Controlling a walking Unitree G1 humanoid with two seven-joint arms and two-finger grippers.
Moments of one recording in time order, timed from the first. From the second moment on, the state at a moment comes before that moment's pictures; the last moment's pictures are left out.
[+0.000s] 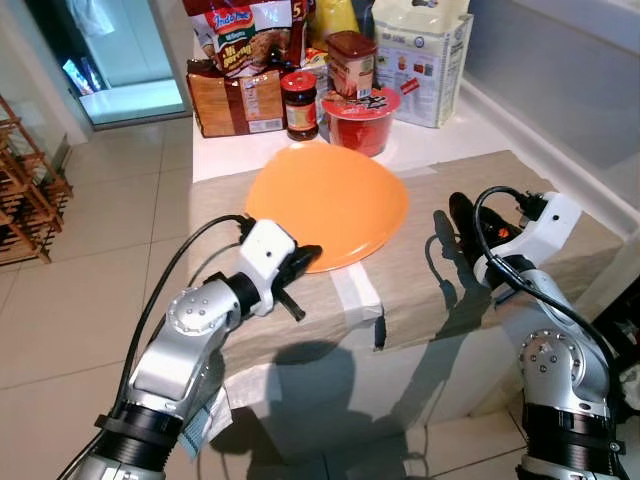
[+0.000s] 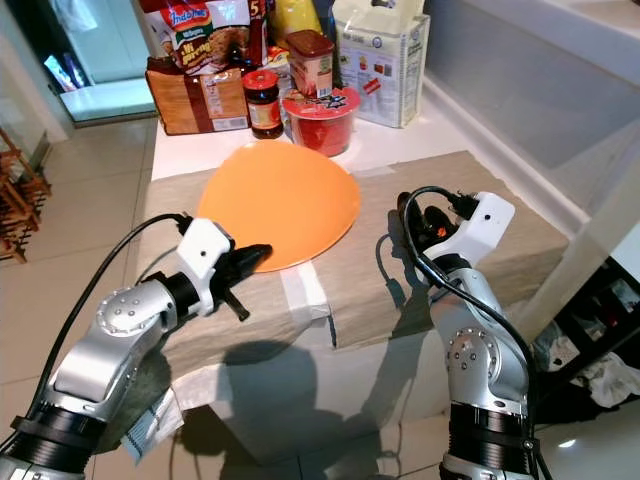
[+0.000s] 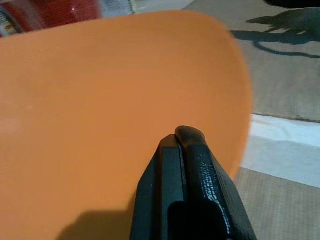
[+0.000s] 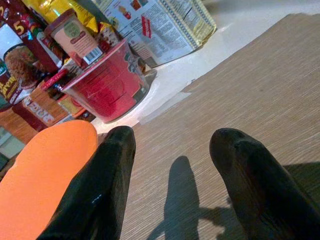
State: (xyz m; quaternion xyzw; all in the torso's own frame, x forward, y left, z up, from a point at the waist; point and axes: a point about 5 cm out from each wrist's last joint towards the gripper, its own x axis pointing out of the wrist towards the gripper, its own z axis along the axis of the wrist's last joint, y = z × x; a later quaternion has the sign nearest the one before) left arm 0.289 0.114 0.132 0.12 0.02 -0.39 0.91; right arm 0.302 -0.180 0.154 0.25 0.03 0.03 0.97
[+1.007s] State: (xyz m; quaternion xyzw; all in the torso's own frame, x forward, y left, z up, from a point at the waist) left arm 0.374 0.147 0.168 0.20 0.05 -0.28 0.94; right arm 0.298 -0.171 0.140 0.22 0.03 0.05 0.97
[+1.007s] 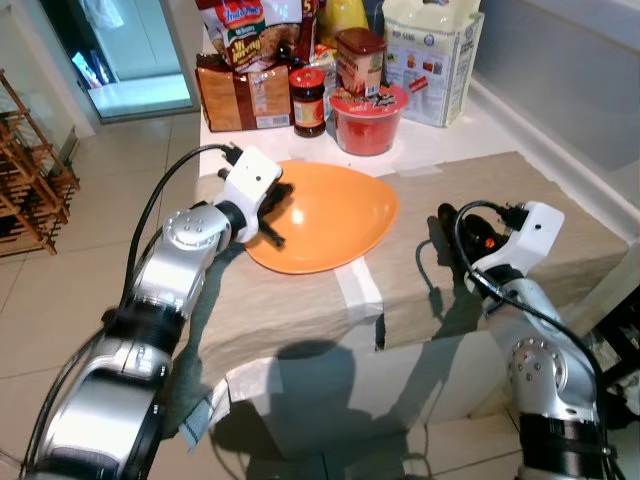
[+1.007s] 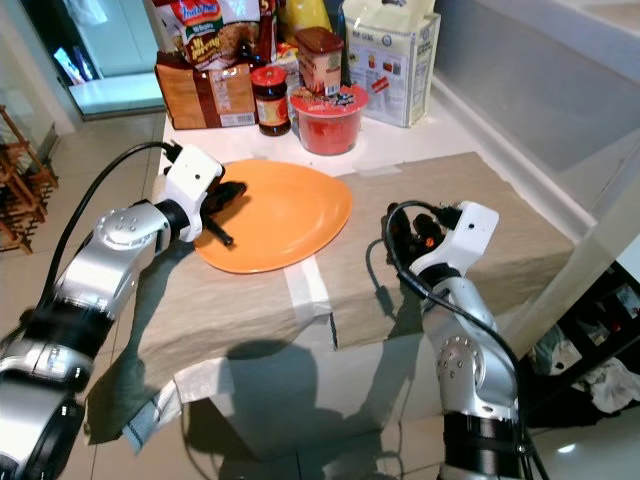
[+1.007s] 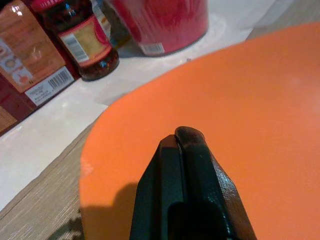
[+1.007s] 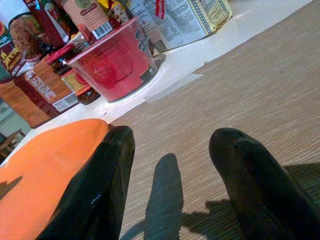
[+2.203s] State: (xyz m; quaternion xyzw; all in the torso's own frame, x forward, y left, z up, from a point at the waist) left arm 0.370 0.098 0.161 0.23 0.10 -0.44 0.86; right arm 0.292 -0.169 0.136 0.21 0.05 0.06 0.97
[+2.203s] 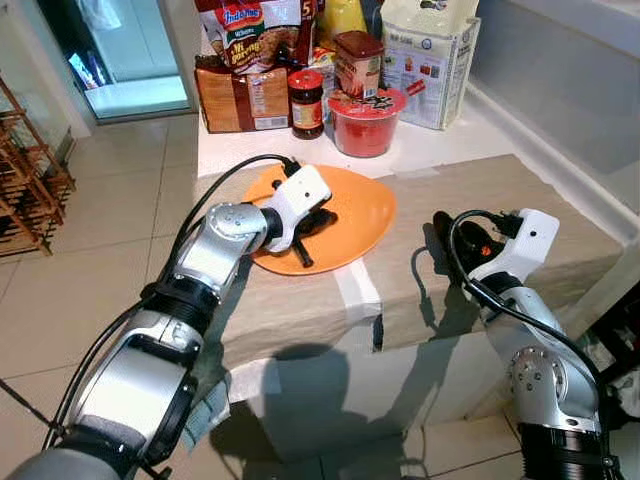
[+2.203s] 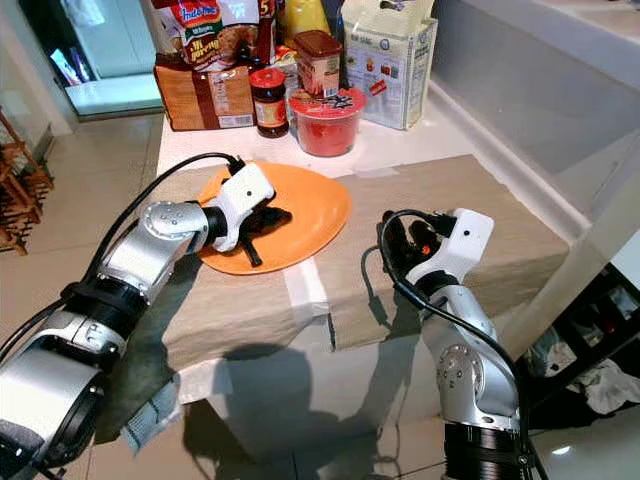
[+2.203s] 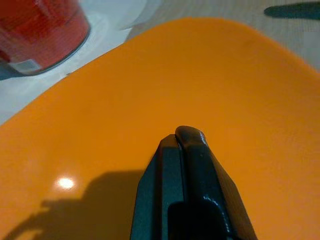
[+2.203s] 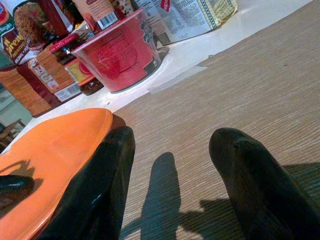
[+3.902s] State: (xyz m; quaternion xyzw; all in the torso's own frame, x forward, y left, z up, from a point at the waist) left arm 0.330 0.146 0.155 0.06 0.09 -0.20 0.97; right arm 0.291 -0.170 0.135 0.20 0.03 0.05 0.98
